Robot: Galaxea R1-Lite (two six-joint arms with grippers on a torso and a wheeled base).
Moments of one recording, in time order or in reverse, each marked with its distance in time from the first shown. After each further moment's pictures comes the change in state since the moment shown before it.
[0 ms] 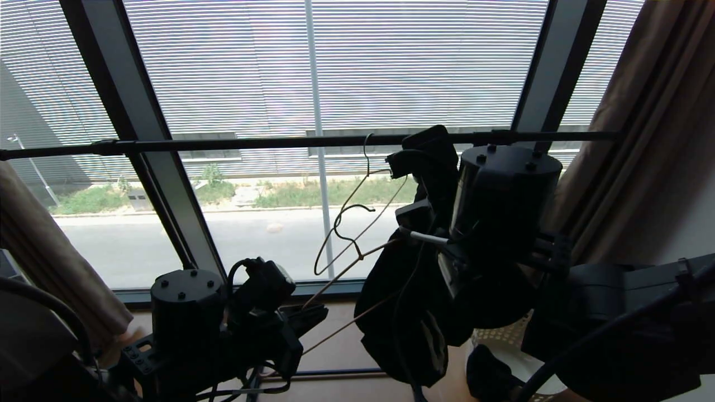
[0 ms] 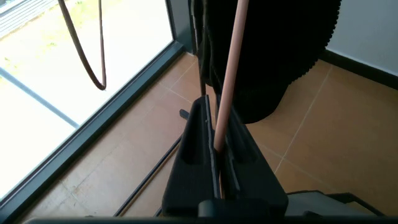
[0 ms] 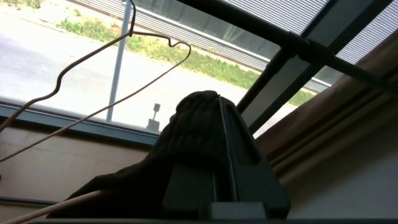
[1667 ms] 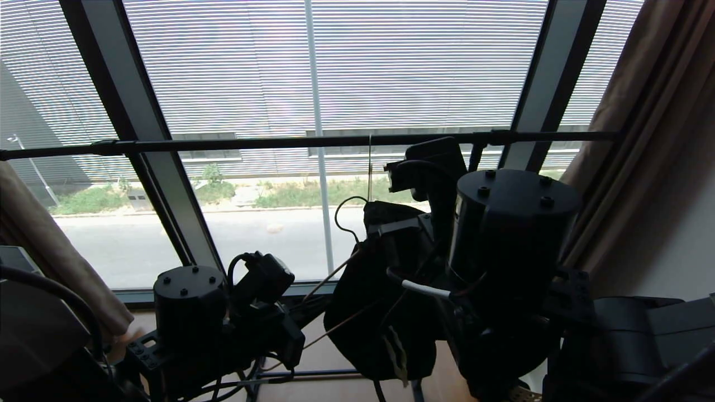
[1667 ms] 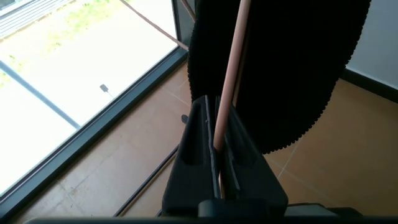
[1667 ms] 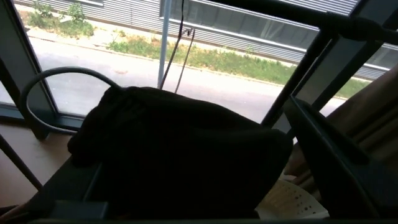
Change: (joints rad) left arm 0.008 0.022 -0.014 -0.040 0.019 -0.034; right arm 0.103 -0.038 0.060 0.001 0.000 0.216
